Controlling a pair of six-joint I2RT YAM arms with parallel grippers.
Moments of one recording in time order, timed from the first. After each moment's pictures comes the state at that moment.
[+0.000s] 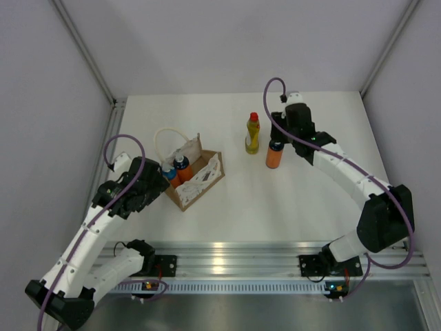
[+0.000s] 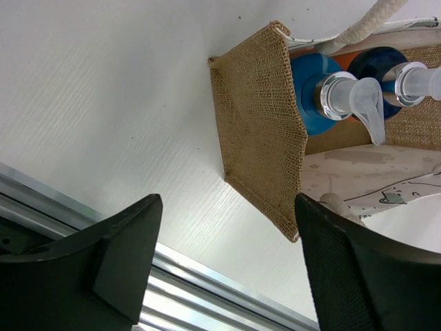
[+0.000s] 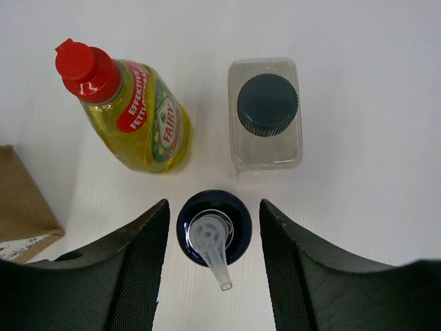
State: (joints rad) left arm -0.44 0.85 0.98 -1.12 -0.44 -1.08; right arm 0.43 1.48 1.20 -0.27 0.21 0.18
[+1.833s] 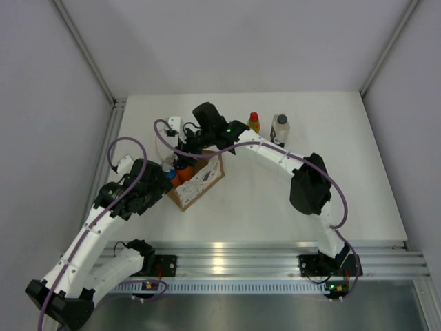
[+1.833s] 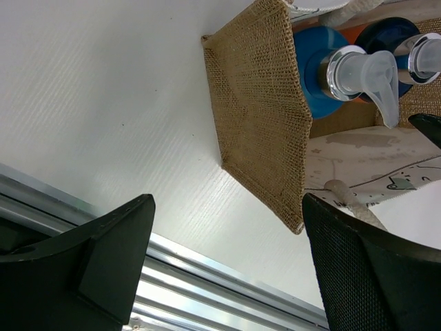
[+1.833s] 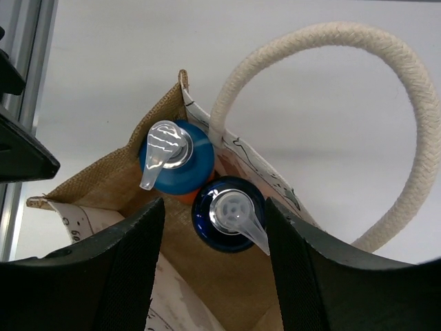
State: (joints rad) left arm -0.44 0.85 0.94 -1.10 -0.38 -1.07; right arm 0.88 2.14 2.01 -0.47 -0.60 -0.44
